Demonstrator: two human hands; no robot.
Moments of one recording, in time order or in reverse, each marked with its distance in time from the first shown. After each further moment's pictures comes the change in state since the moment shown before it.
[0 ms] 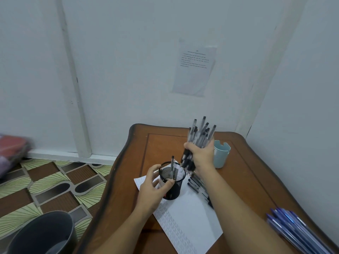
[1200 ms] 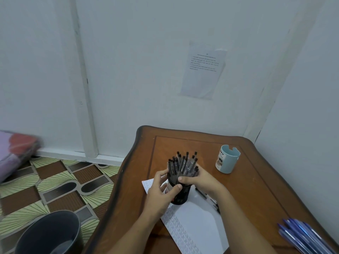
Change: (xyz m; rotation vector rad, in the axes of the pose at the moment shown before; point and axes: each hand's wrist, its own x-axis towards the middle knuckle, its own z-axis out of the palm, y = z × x) left_hand 0.006 -0.013 -0.004 -0.090 -0.041 0.023; right_hand -0.005 0.053 -0.021 -0.563 -0.662 0.174
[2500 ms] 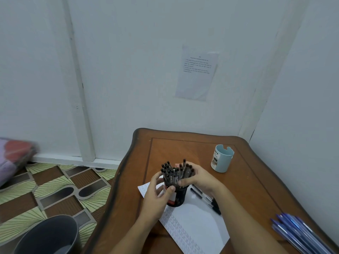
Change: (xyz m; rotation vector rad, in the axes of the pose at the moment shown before) left_hand -0.013 0.007 0.004 -0.026 0.021 -0.023; right_hand -0.010 -0.010 -0.015 0.125 -0.122 -0.072
